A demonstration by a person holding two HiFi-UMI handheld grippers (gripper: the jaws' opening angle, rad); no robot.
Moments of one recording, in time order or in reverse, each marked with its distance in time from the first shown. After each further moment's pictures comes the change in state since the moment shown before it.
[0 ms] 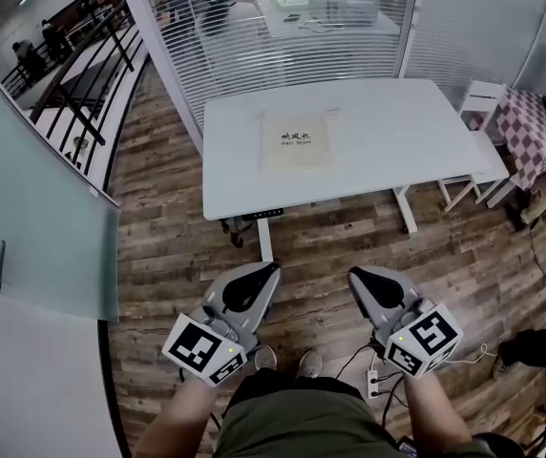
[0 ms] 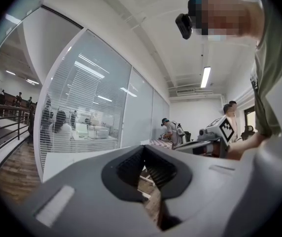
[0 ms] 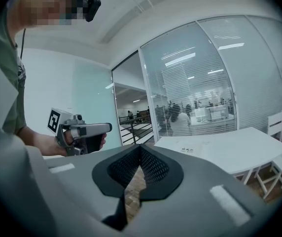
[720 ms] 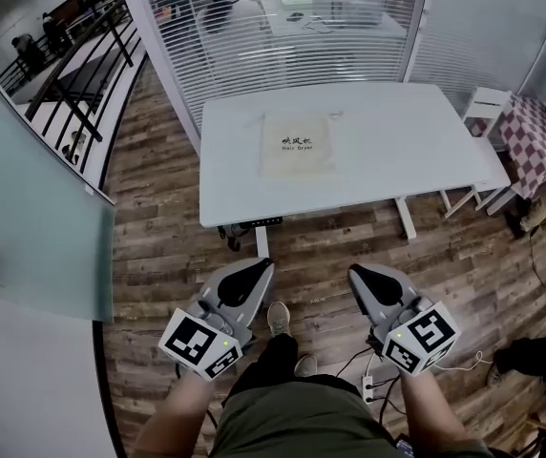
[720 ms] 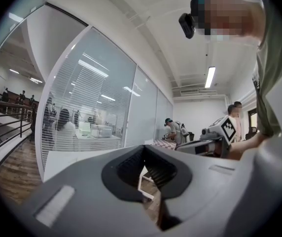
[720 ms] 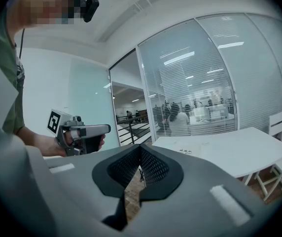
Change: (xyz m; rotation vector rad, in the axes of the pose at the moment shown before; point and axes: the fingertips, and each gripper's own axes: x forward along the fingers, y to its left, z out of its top) left arm 0.025 0.047 -0.008 -0.023 -0.001 0.026; right arm 0.037 -0.033 0.005 -0.001 0.004 -0.013
